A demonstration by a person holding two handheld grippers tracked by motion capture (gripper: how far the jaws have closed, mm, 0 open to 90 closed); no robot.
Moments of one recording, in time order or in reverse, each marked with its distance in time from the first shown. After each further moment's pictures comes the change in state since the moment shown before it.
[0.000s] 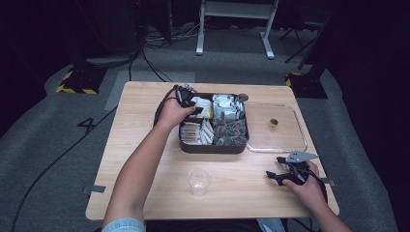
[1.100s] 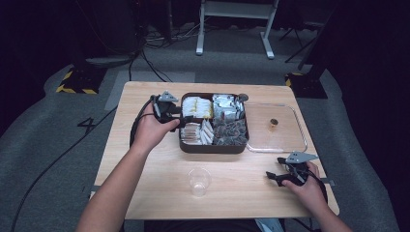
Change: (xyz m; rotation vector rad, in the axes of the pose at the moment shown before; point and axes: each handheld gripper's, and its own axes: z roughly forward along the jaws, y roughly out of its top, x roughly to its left) left arm -0.044 -0.041 -0.103 -0.173 -0.003 -0.039; right arm 0.003 -0.001 -0.001 0.003 -0.014 0.015
